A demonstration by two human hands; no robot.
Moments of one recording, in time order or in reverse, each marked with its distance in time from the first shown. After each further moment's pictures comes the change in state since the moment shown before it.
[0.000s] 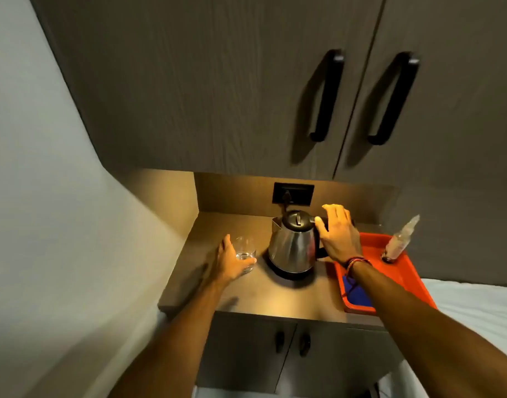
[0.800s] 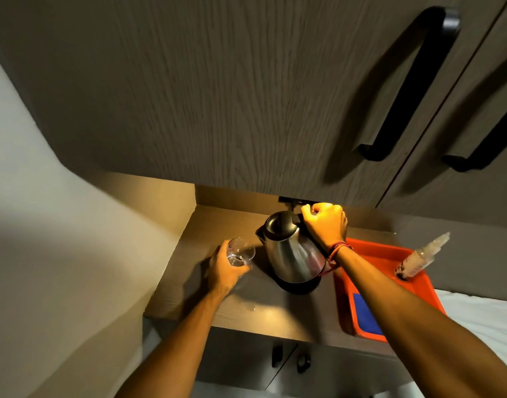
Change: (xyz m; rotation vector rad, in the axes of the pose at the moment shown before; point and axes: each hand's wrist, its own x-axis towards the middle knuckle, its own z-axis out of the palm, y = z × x) left_hand 0.064 -0.040 0.040 -0.288 0.148 -0.049; right_hand 0.081 -0.033 0.060 0.182 -0.010 0.223
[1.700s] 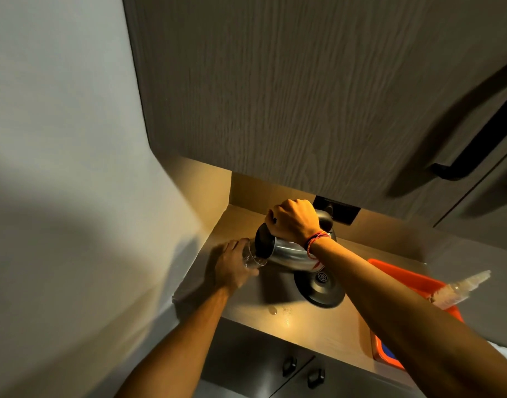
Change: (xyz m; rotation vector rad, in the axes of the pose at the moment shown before) left_hand -0.009 -0.008 -0.063 0.309 0.035 0.237; right_hand -0.029 -0.134 0.049 -0.517 -0.115 -0.849
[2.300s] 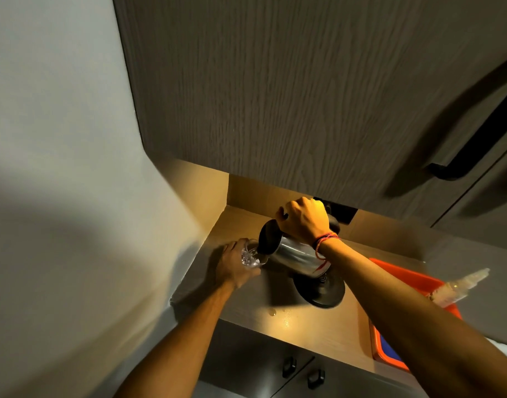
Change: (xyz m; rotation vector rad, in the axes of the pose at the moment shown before) left_hand 0.008 -0.001 0.008 -0.091 -0.013 -0.042; right_hand -0.007 0.020 0.001 0.060 -0.012 0.160
